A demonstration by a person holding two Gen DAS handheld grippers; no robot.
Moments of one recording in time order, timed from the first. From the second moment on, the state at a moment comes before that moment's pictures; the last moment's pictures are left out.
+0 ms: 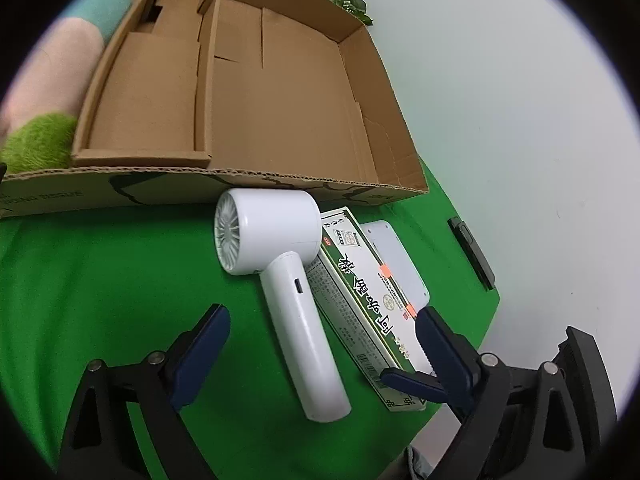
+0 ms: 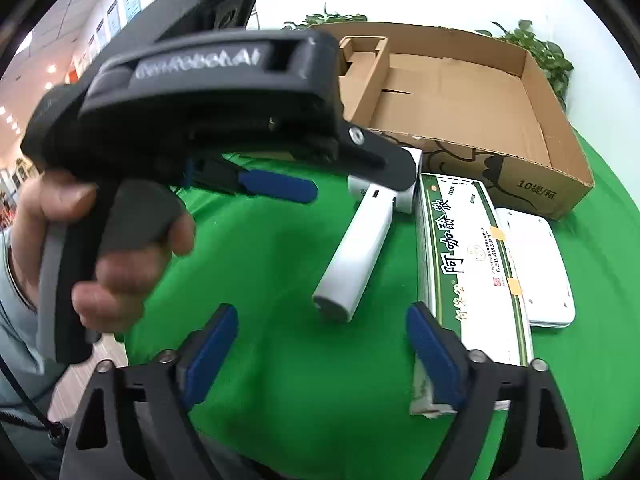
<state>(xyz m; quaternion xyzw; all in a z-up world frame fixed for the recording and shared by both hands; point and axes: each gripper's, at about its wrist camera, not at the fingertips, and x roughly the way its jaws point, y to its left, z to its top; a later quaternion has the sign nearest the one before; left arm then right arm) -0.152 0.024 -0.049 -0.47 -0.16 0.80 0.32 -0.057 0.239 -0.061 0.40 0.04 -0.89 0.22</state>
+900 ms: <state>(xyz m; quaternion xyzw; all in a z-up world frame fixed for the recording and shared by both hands) -0.102 0.030 -0.082 -0.55 -0.15 0.75 0.34 -0.042 0.264 -0.065 0.46 0.08 -0.86 0.22</state>
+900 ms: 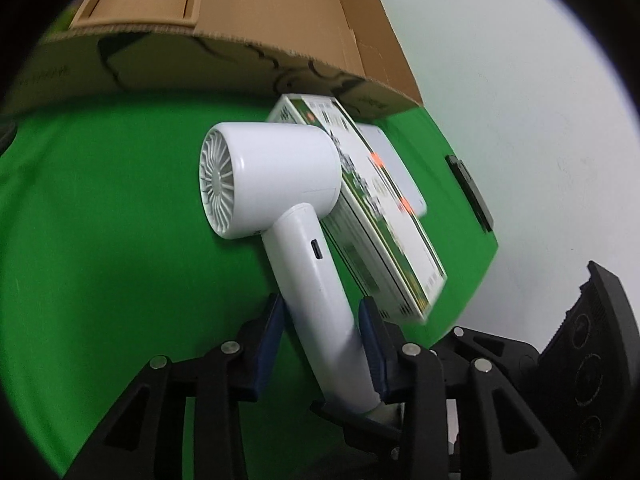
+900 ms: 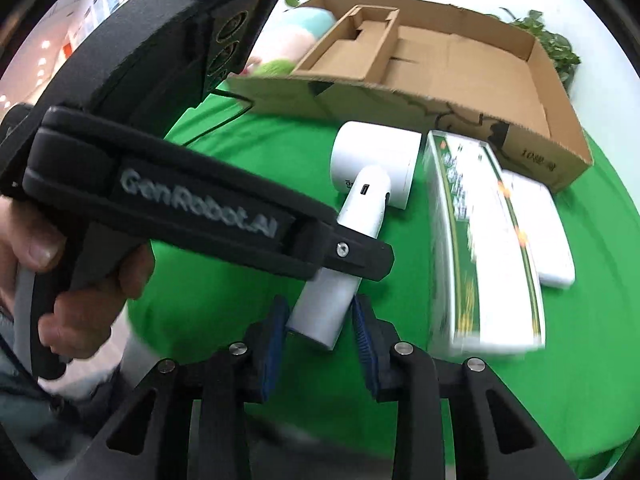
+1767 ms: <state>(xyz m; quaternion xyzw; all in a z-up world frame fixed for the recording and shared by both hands) -0.115 0.037 -0.085 -0.52 -0.21 0.77 0.30 -0.013 0.254 -0.051 0.45 0.05 -0.88 0.16</state>
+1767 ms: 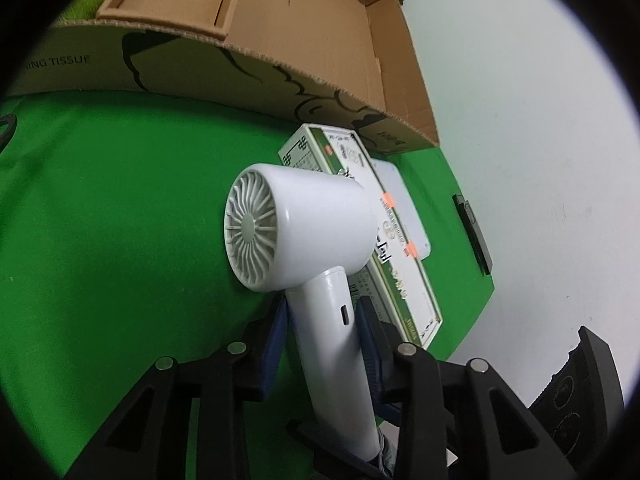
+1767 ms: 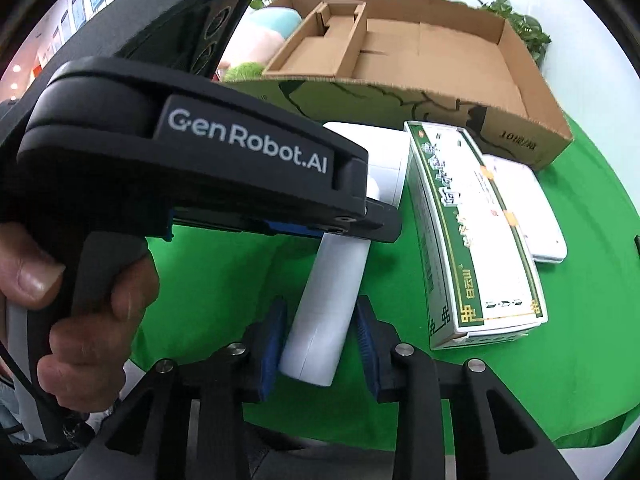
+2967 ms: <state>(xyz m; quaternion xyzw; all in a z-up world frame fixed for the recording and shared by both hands) -0.192 0.059 0.098 -0.33 -0.09 0.88 0.31 -0.104 0.265 0.092 0.29 -0.04 -0.94 0.15</state>
